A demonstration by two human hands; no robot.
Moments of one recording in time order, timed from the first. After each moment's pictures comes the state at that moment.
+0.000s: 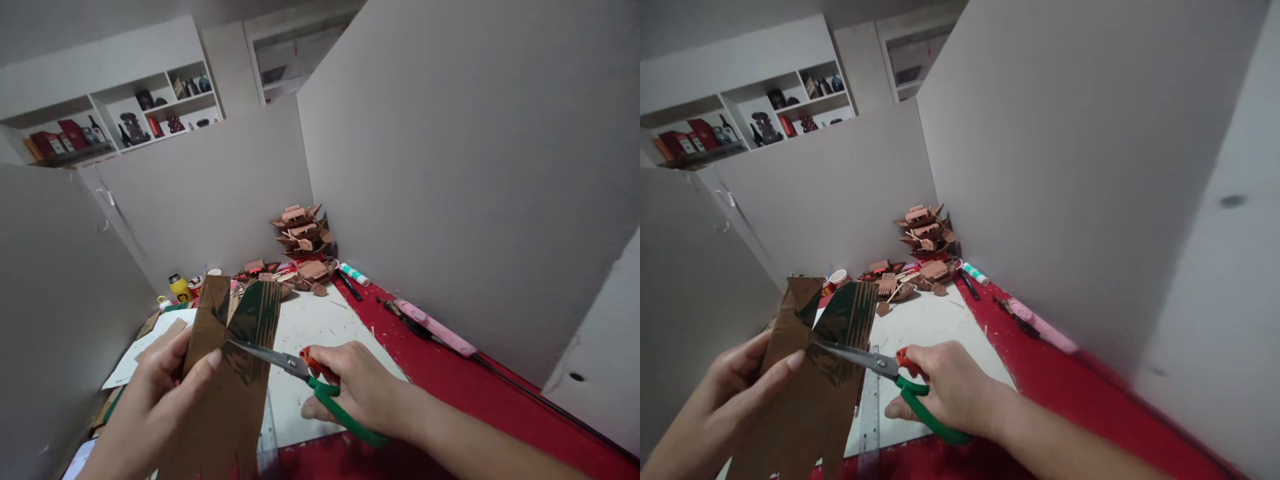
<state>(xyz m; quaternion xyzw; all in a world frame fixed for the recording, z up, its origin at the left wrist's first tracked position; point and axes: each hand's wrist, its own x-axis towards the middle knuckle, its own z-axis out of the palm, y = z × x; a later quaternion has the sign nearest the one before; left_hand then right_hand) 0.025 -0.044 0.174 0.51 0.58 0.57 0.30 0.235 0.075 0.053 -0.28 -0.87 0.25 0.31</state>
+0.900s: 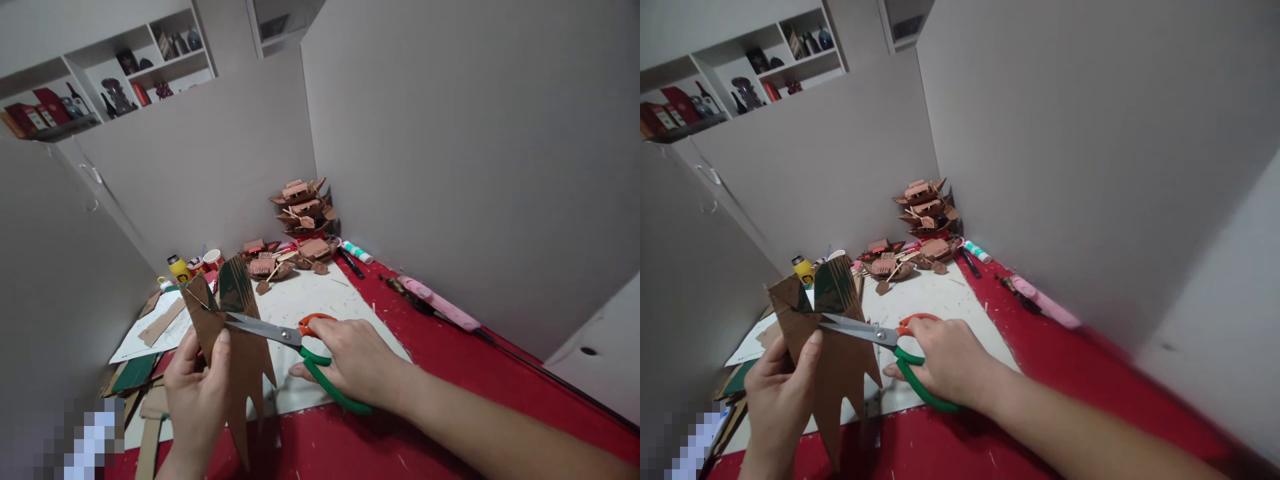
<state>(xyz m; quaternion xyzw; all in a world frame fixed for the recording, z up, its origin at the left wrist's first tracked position) 0.028 -0.016 0.088 0.47 0.62 0.62 0.01 0.226 0.076 0.043 -0.36 -0.89 0.10 0.27</state>
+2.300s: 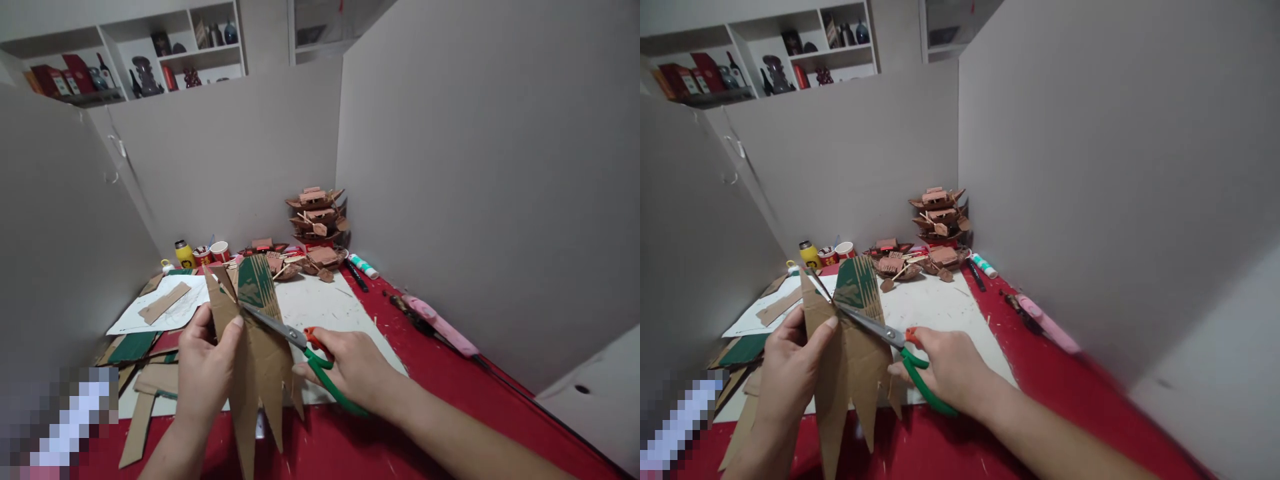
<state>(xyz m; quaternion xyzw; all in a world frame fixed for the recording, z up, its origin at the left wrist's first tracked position) 0.033 -0.016 0.101 0.41 0.57 0.67 0.23 0.224 0.069 0.039 -0.34 -0.89 0.15 0.26</state>
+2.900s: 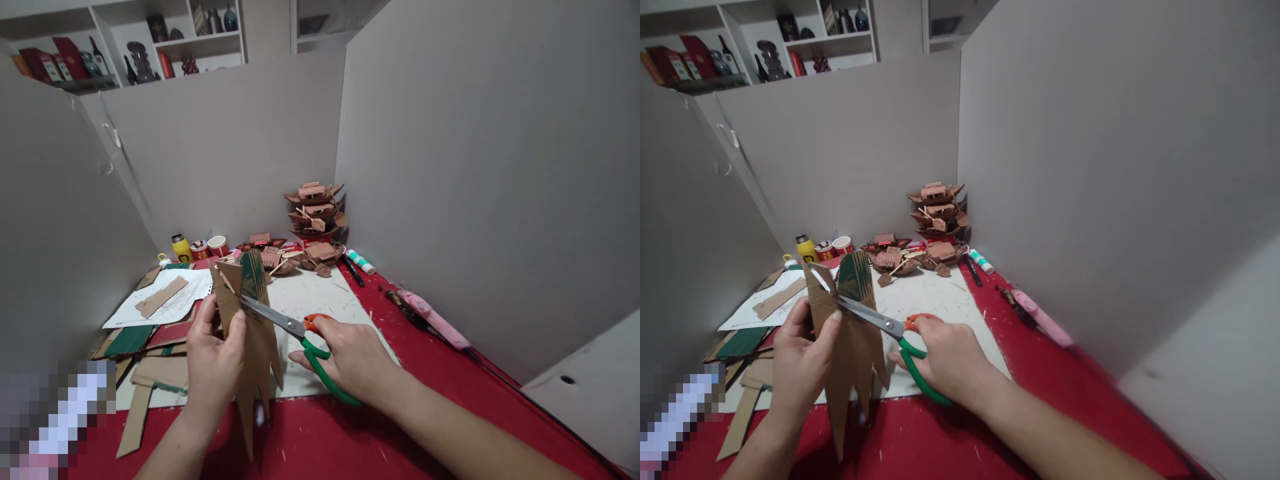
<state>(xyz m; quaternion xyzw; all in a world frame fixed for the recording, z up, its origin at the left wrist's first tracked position) 0.037 -0.011 0.088 0.48 0.59 0.64 0.11 0.222 0.069 0.037 -0.39 -0.89 0.03 0.23</state>
